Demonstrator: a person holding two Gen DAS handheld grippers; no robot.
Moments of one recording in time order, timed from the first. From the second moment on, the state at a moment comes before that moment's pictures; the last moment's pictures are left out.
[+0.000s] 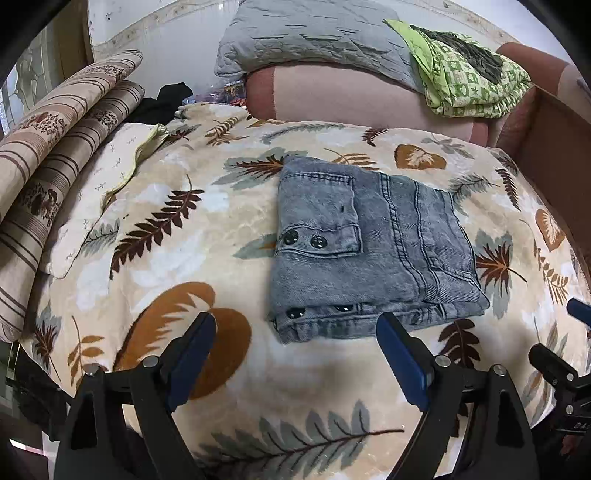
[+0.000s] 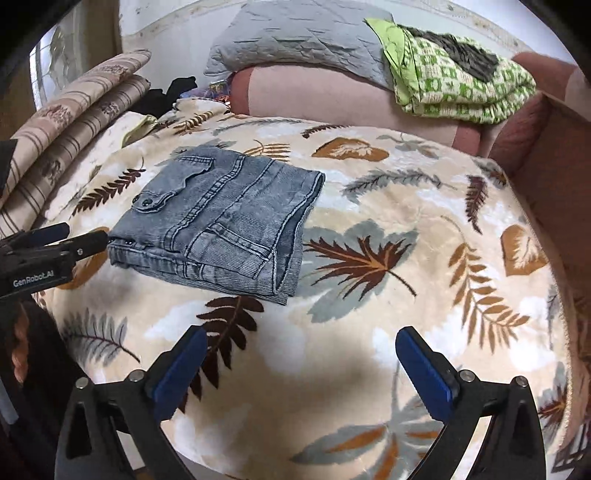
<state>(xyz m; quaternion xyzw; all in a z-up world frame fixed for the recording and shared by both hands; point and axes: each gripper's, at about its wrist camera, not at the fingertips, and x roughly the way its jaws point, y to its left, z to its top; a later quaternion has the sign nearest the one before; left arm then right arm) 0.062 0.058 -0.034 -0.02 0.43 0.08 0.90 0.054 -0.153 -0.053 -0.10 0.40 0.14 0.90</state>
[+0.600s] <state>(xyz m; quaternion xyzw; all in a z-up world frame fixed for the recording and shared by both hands) 0.061 0.061 -0.030 -0.03 0.44 0.07 0.90 0.052 -0.130 -0.050 -0.12 0.41 0.14 0.89</state>
